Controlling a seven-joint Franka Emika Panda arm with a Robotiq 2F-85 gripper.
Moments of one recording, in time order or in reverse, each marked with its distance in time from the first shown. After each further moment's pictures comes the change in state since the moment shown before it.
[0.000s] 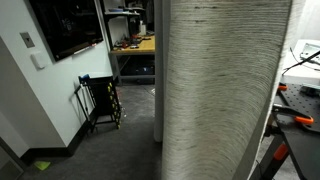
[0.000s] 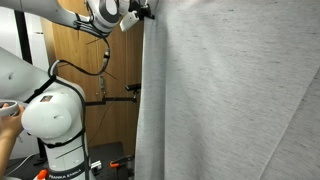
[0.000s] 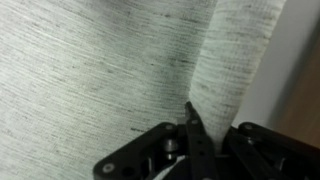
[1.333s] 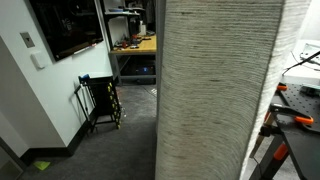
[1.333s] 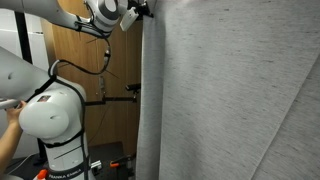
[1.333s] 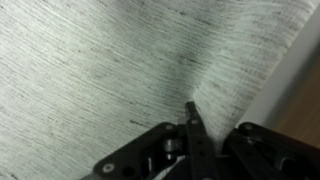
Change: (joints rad) arm -0.048 -0.009 0.032 0.031 -0.090 -0.001 -0.014
